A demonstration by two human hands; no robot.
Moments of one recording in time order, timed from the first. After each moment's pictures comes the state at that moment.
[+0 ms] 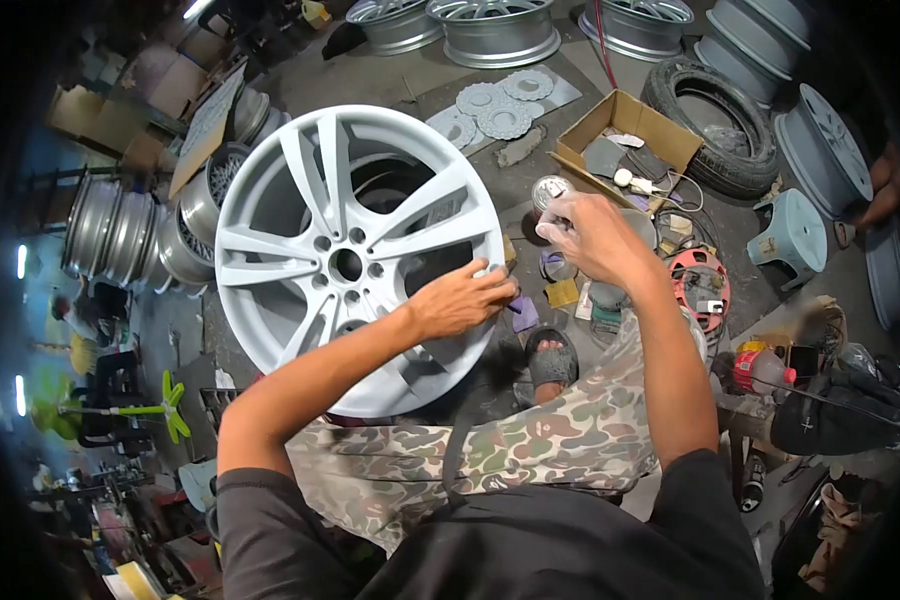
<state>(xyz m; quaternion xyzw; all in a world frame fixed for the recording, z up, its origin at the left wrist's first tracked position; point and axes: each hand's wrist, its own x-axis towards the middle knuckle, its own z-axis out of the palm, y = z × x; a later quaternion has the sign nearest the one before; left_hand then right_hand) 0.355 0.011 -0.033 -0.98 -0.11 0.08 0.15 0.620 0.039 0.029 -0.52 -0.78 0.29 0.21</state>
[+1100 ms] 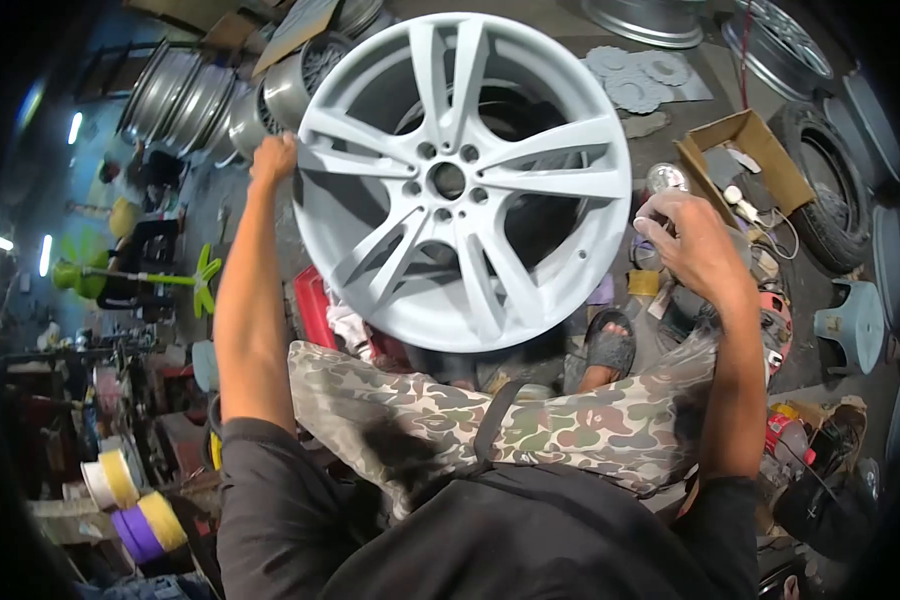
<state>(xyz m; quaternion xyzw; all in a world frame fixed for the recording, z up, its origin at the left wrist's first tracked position) -0.092 0.052 0.040 -0.40 -0.91 -0.04 0.02 0.588 0.040 0.030 -0.44 -0.82 0.32 0.18</state>
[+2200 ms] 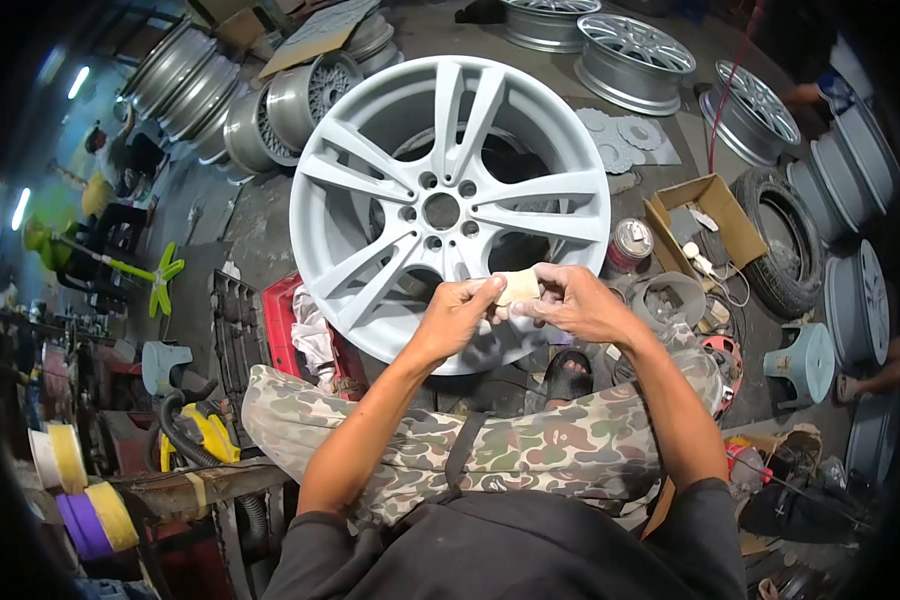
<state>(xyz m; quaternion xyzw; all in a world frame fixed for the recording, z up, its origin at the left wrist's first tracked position) 0.299 -0.105 -0.016 -0.43 -0.56 -0.44 -0.55 0.510 -0.001 0.017 -0.29 -0.76 0.57 0.12</state>
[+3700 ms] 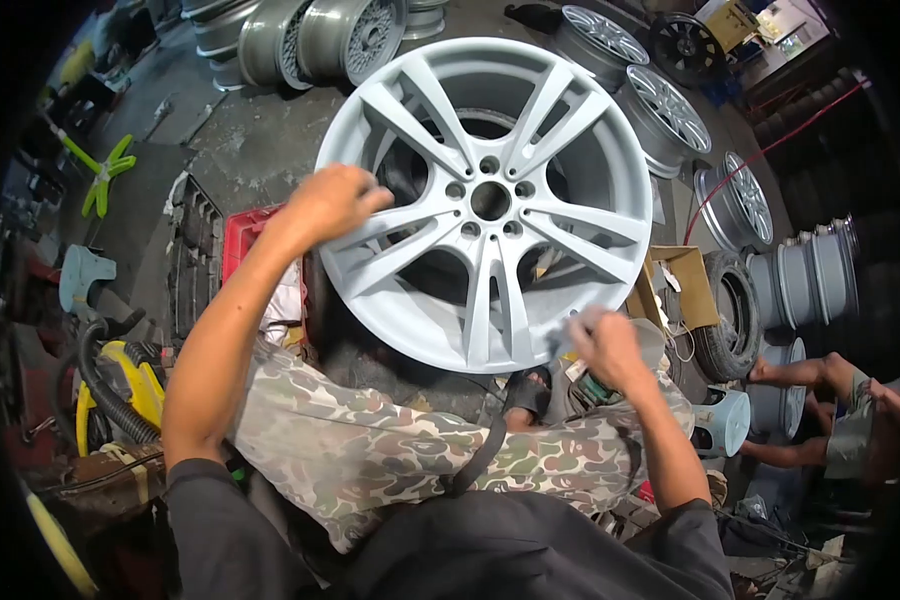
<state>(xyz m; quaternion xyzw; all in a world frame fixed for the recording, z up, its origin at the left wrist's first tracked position) 0.066 -0.123 0.036 -0.60 -0.77 -0.14 -0.14 0.497 -0.022 0.004 -0.38 -0.91 0.18 -0.01</state>
